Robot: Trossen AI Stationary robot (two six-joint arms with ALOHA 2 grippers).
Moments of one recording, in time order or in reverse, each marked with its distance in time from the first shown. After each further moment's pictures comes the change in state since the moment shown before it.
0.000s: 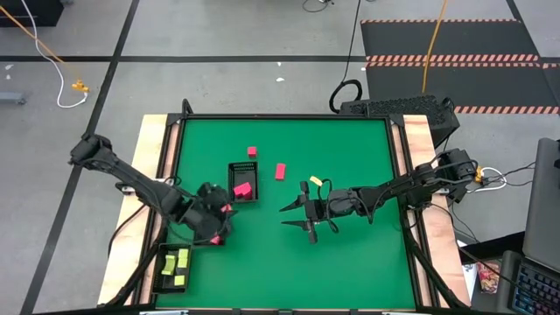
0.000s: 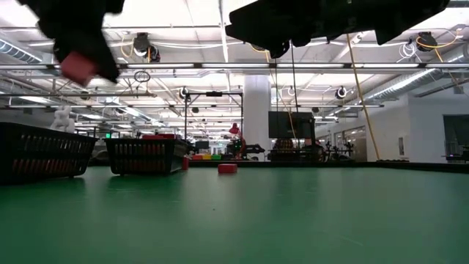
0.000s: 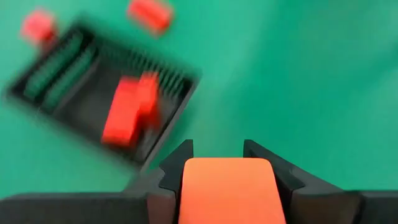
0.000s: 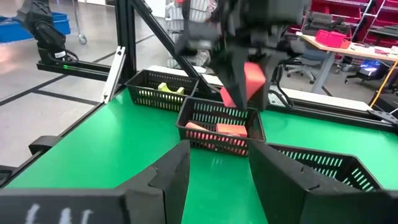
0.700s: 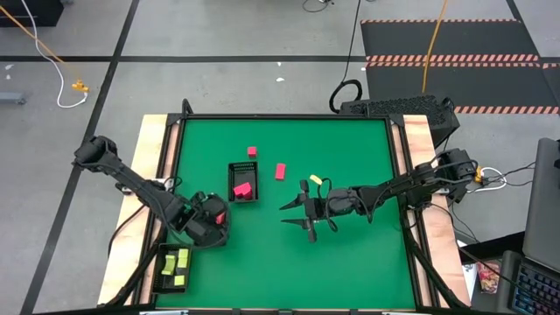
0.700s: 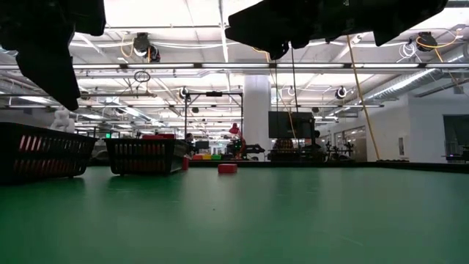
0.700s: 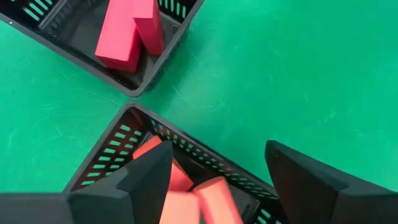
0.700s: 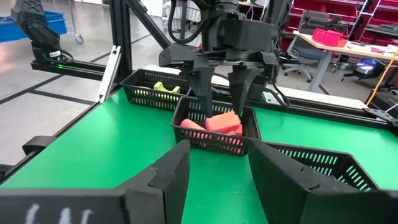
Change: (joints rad) left arm -0.066 0.066 0.000 -0.137 0.130 -0.184; right arm -0.010 0.001 0.000 -0.002 -0.001 0.000
